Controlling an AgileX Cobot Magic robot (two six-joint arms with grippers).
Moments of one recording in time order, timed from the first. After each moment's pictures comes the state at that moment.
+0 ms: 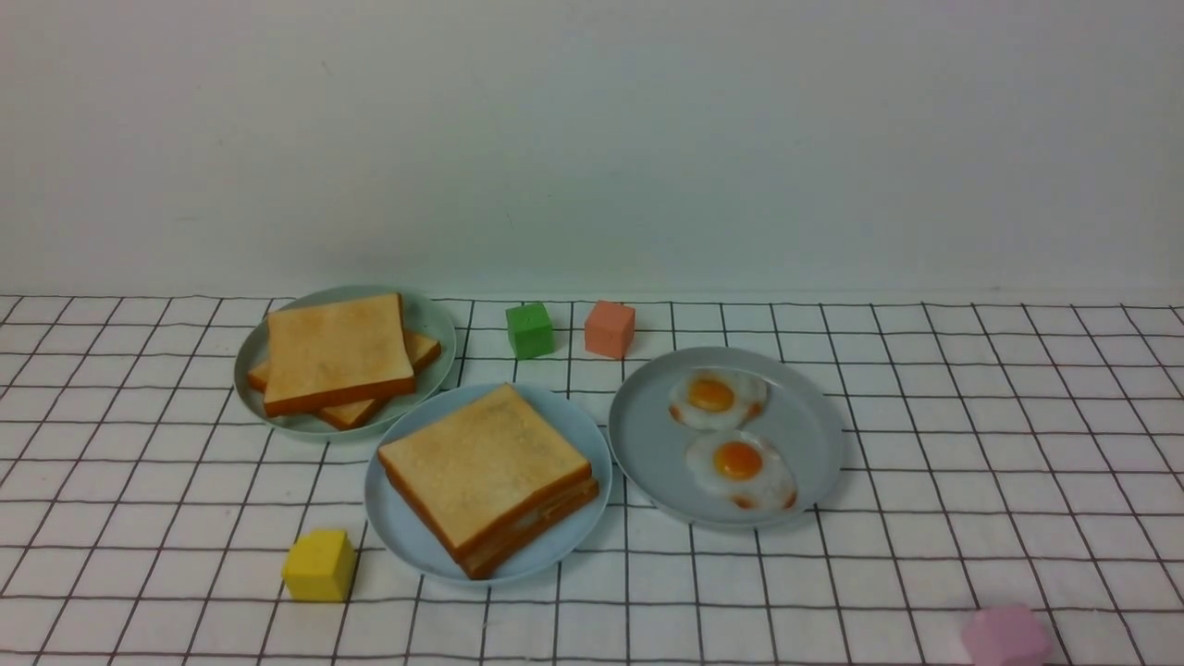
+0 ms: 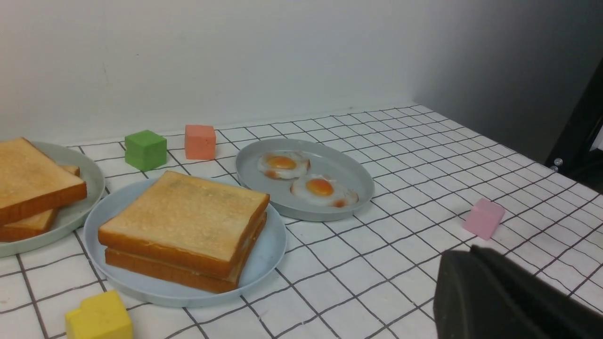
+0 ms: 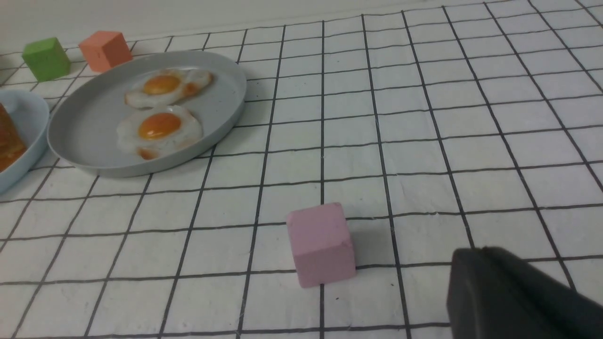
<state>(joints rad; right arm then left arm) 0.01 -0.01 0.02 0.11 0.40 0.00 -0.68 -0.01 -0.08 -0.12 0.20 -0.09</state>
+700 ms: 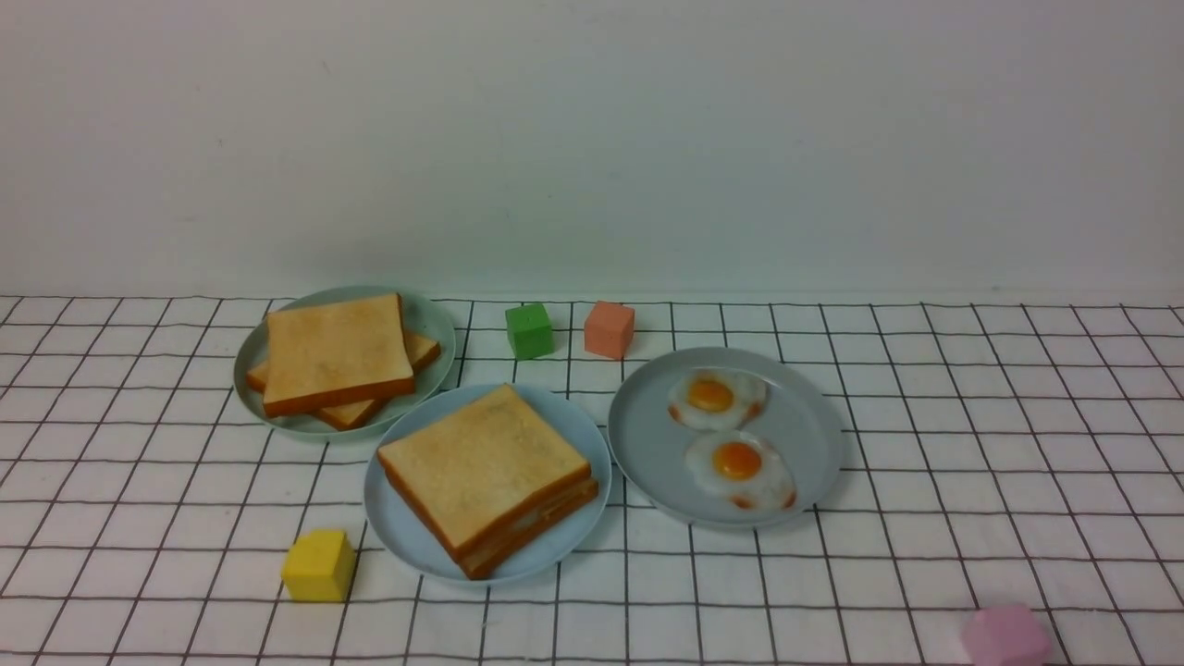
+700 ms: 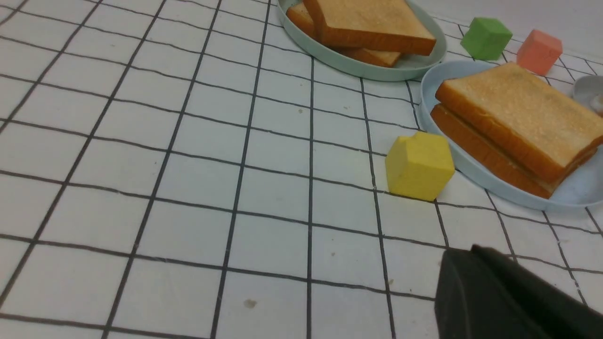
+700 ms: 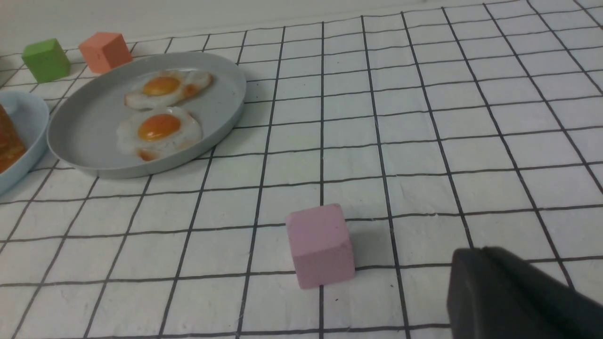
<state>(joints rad) 0.01 -0.01 0.02 0.11 0.40 0.00 -0.06 -0.01 0.03 -0.10 0.39 -0.19</state>
